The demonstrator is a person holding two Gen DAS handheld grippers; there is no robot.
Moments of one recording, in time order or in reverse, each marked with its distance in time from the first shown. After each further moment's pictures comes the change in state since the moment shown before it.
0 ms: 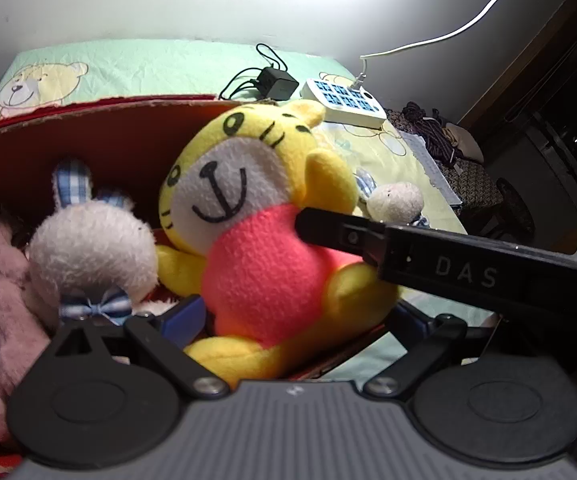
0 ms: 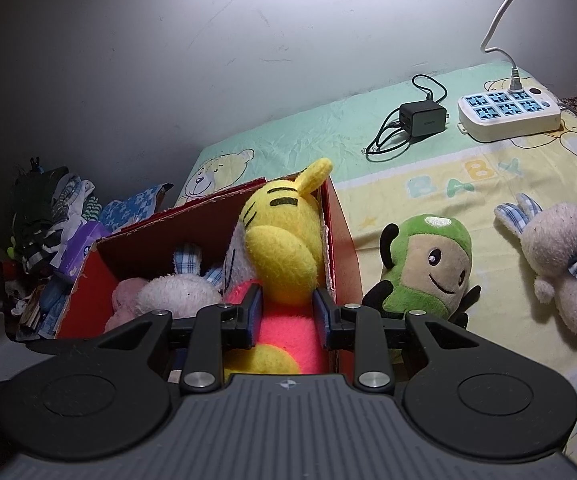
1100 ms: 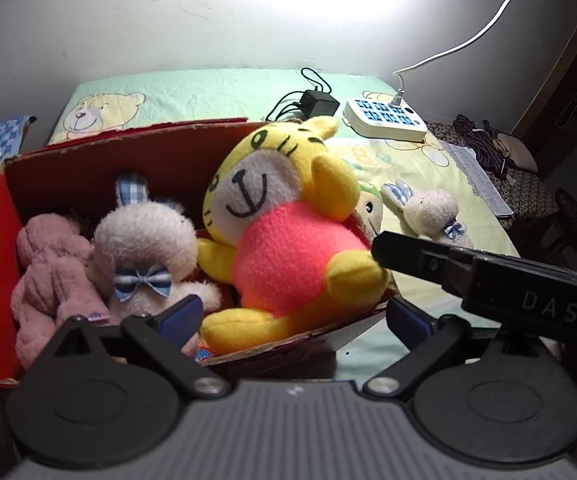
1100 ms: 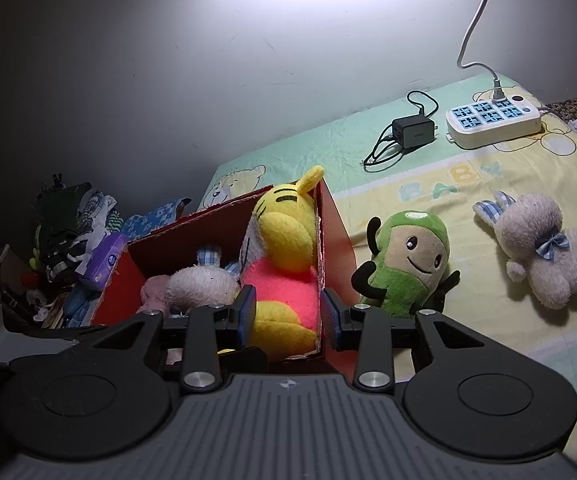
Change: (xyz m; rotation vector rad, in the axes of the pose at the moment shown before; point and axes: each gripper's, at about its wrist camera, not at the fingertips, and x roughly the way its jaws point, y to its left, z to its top) left arm -0.030 -0.042 -0.020 0.007 -0.078 0.242; right arm -0.052 -0.010 -0.020 0.030 -0.063 0.049
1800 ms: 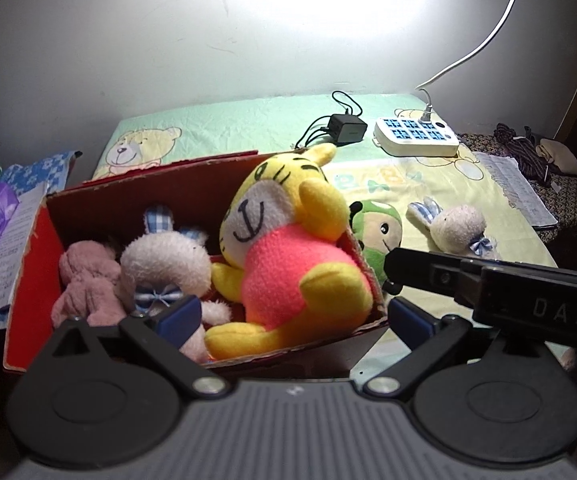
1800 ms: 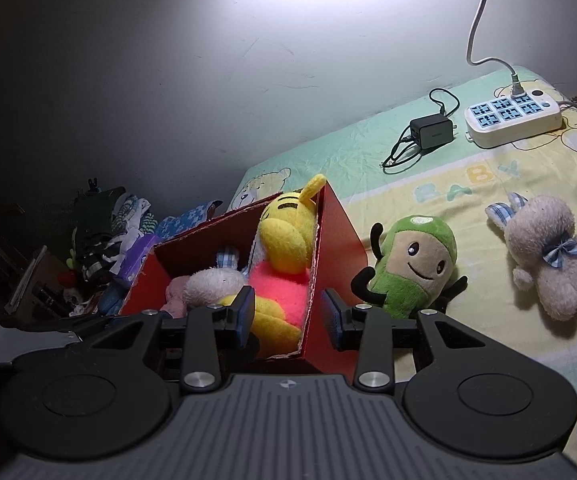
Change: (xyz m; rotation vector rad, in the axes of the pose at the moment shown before) left arm -0.012 -0.050 0.001 0.024 -0.067 0.199; right arm -0.014 -0.035 0.009 0.004 0.010 0.140
